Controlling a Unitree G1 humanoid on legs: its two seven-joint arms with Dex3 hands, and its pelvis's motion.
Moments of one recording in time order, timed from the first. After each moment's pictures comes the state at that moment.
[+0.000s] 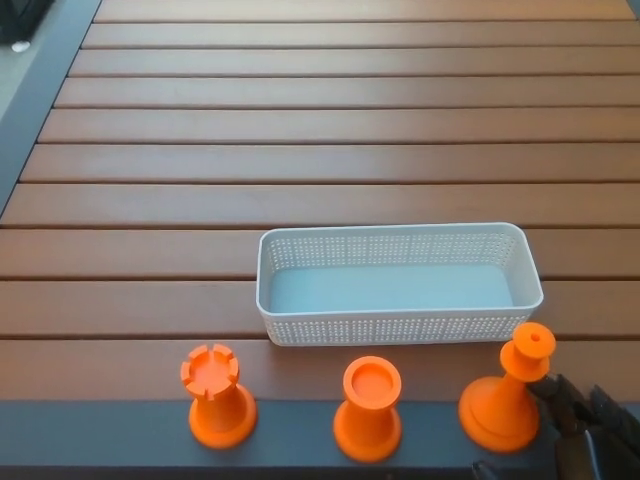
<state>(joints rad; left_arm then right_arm) 0.23 0.09 0.18 1.20 0.01 -0.54 0.08 0.40 0.02 0.17 -0.32 -0.88 0.31 -0.12</state>
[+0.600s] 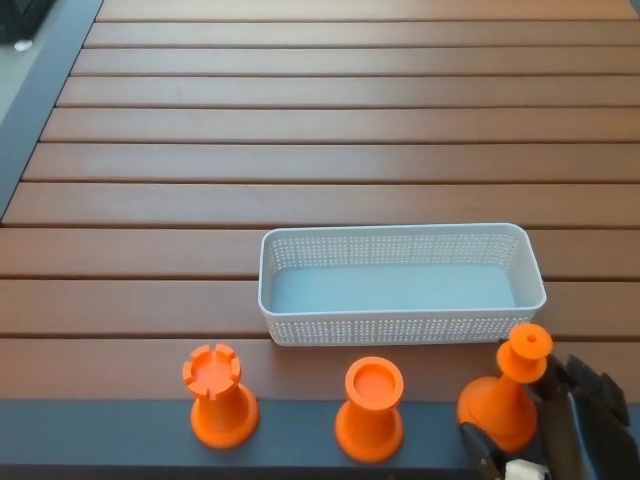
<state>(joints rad) 0.23 0.09 0.18 1.21 -0.02 -0.55 0.05 0.31 0.03 0.23 -0.32 -0.85 0.37 -0.11</state>
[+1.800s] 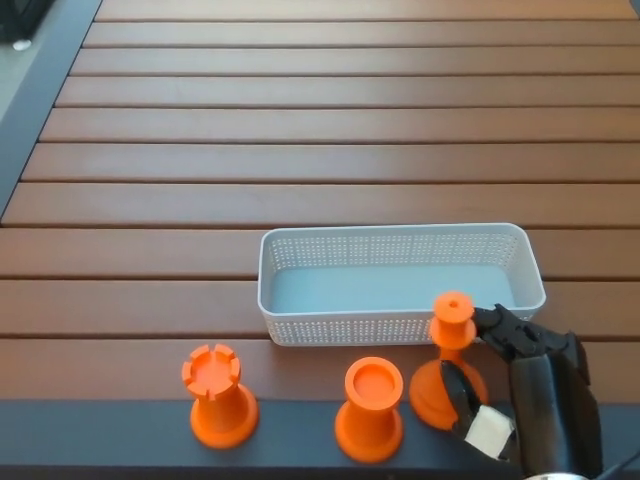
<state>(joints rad) 0.24 0.09 0.21 1.24 -0.08 -0.59 -0.04 0.22 0.06 0.29 -0.31 -0.72 0.35 -0.23</state>
